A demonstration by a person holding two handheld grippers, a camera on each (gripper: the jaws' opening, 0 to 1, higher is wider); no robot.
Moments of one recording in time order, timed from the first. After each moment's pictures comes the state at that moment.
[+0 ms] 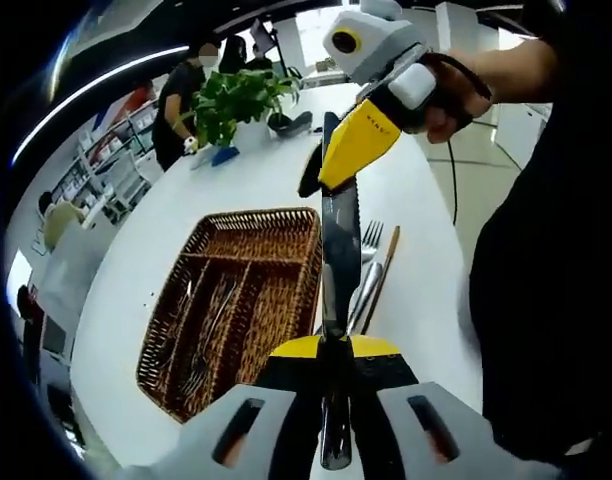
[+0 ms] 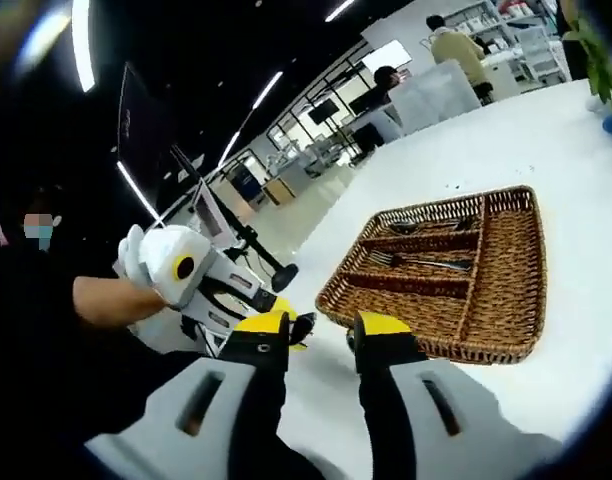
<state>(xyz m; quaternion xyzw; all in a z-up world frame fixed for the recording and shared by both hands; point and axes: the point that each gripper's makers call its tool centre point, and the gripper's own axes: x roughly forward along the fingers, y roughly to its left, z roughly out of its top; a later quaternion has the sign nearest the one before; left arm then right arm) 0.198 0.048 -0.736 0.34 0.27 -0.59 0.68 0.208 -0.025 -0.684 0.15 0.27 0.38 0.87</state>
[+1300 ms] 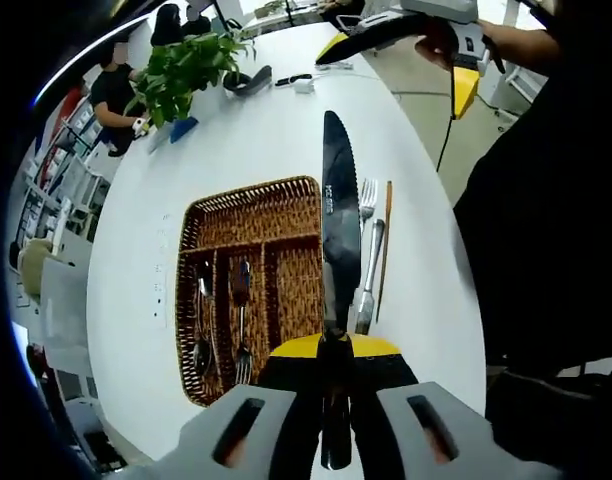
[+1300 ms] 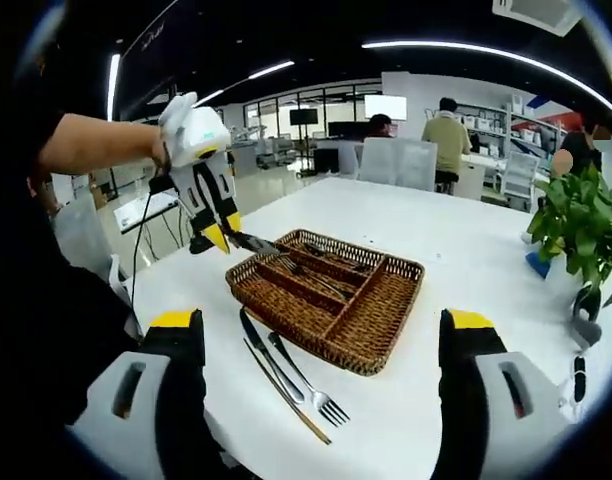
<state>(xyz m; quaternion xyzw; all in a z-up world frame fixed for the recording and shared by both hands) 0.252 0.056 -0.695 0.45 0.34 -0.60 0.57 0.182 -0.116 -0.653 -0.05 0.21 0.28 0.94</state>
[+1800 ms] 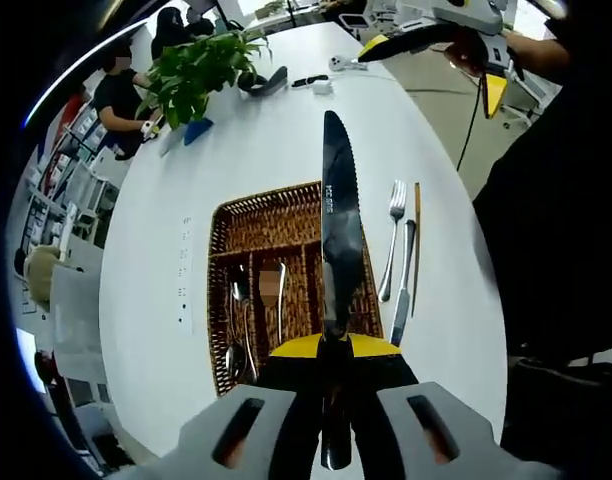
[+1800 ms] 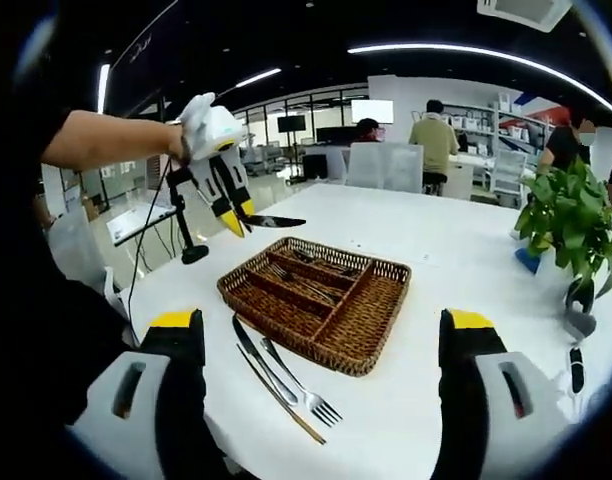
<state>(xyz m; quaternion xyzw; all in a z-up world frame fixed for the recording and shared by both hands) 0.297 0.048 -0.682 0.46 0.33 -0.59 0.57 0.185 -0.136 -0.646 -0.04 0.20 0.26 0.94</state>
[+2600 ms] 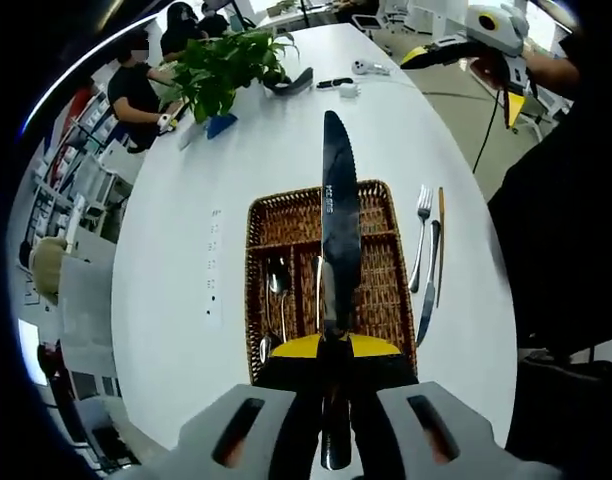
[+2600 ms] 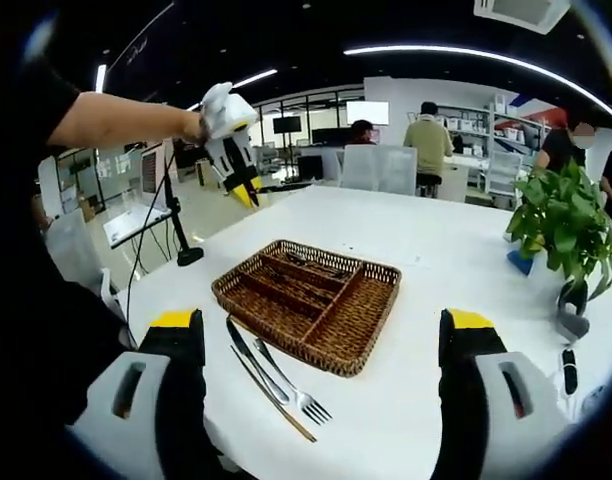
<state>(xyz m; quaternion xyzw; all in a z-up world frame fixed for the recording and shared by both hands) 0.346 0.057 -0.647 0.46 0.33 -0.58 0.58 0.186 -0.147 -0.639 -0.04 0.20 0.25 0.95</state>
